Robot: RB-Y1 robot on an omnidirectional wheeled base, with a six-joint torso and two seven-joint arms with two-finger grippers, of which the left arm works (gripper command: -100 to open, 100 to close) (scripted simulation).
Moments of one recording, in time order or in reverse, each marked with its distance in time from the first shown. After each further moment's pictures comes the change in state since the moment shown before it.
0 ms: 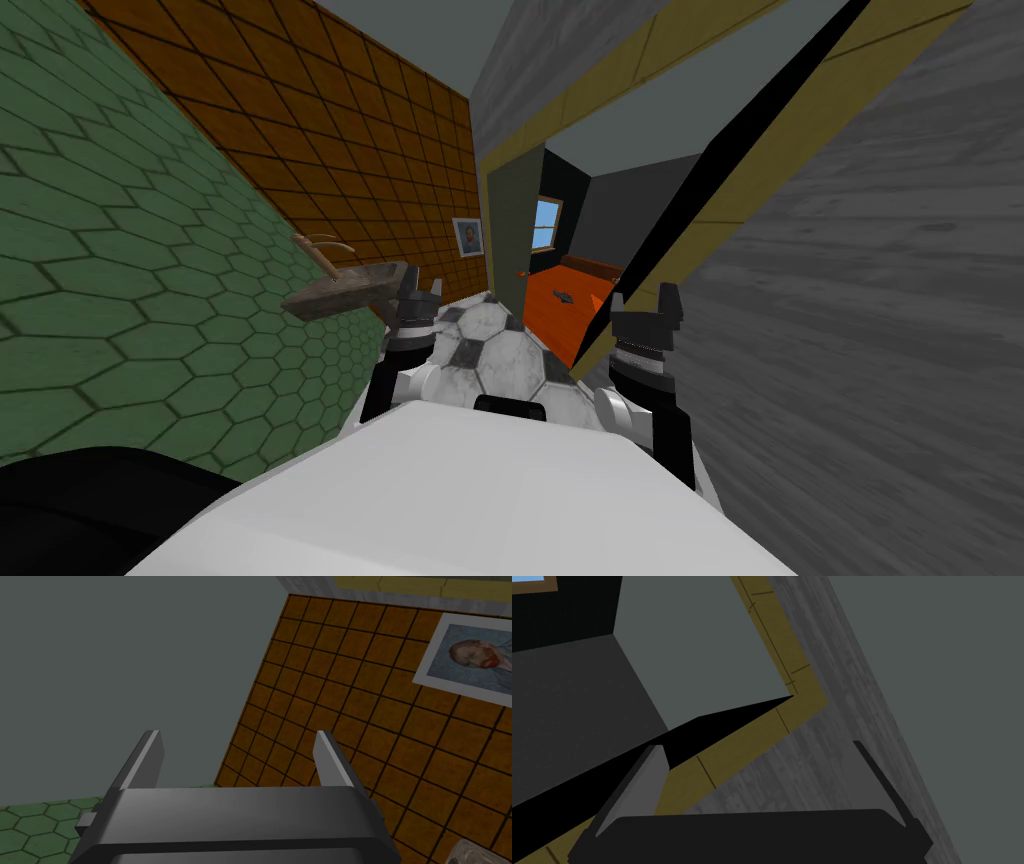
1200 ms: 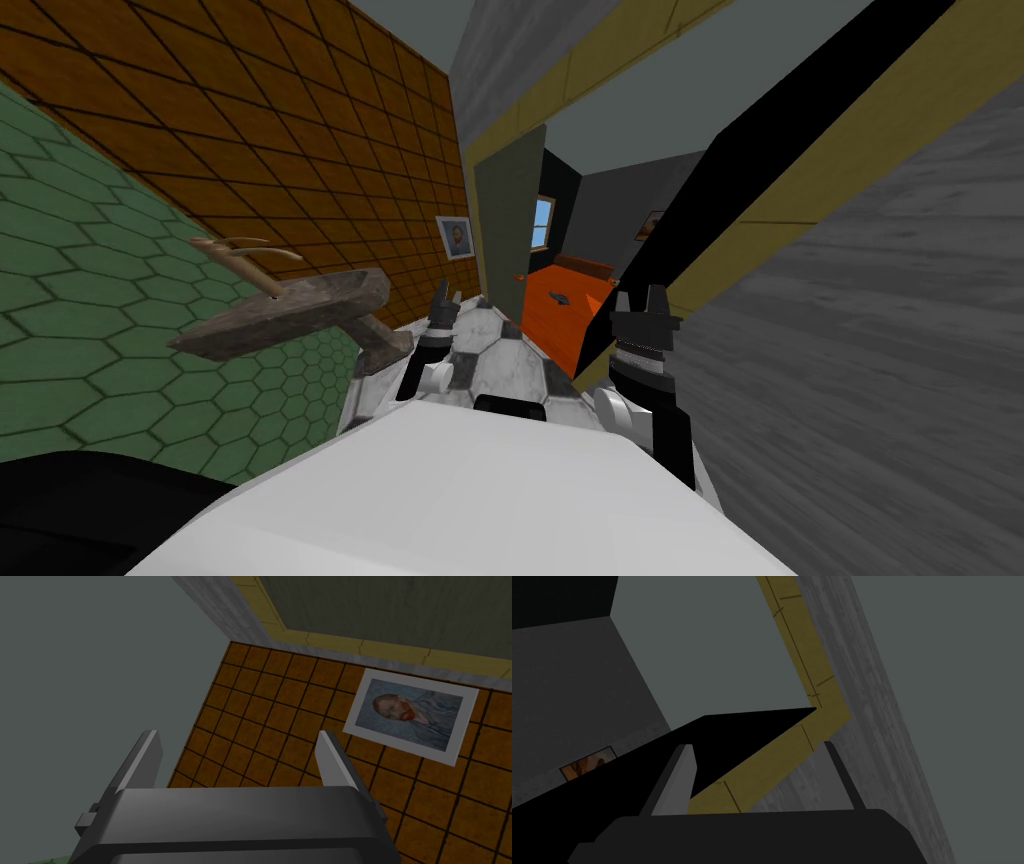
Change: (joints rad) arm -0.090 0.053 -0.041 0.256 -0.013 -0.057 0.027
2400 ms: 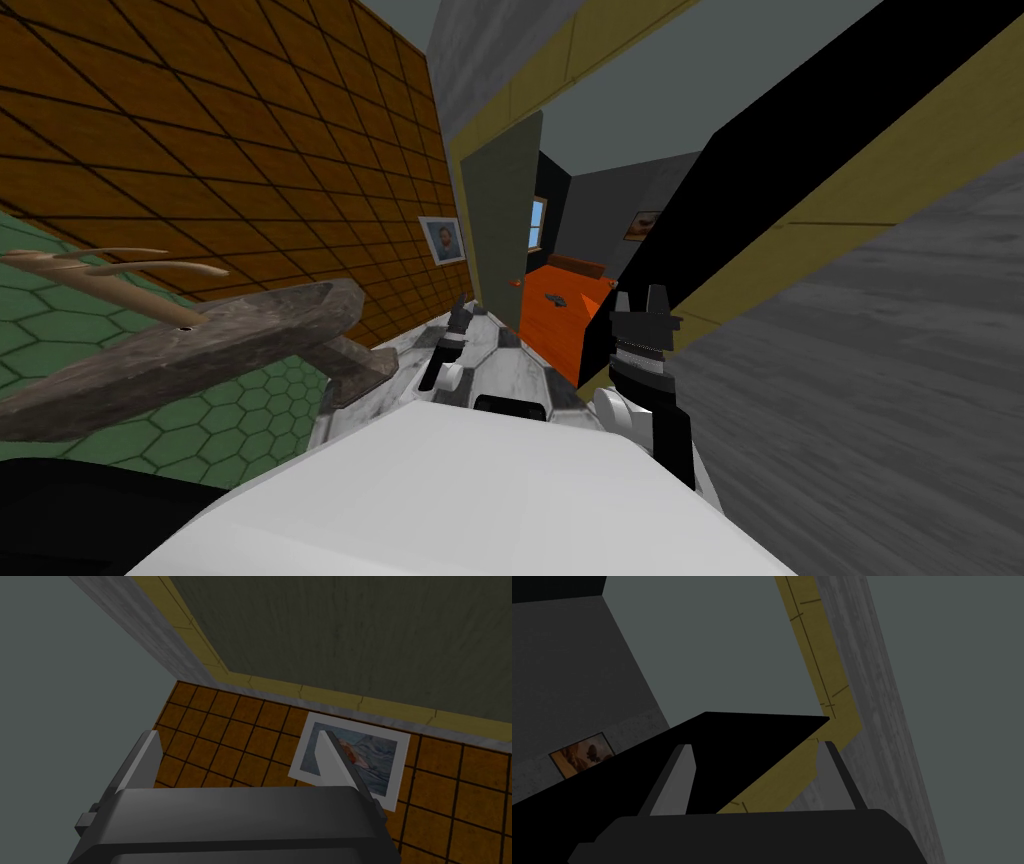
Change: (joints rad) arm -0.089 0.028 -0.045 0.264 -0.014 -0.061 0.028
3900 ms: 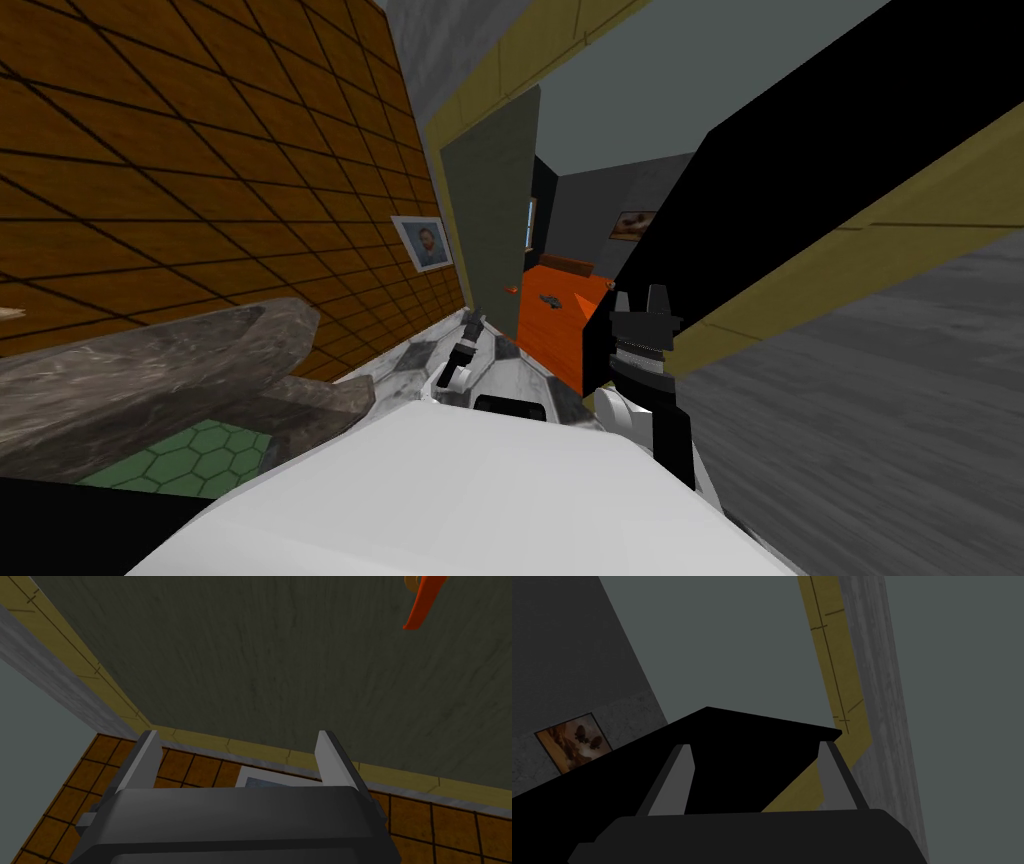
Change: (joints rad) arm -0.122 0.017 -0.057 0.361 -0.017 -0.086 0.040
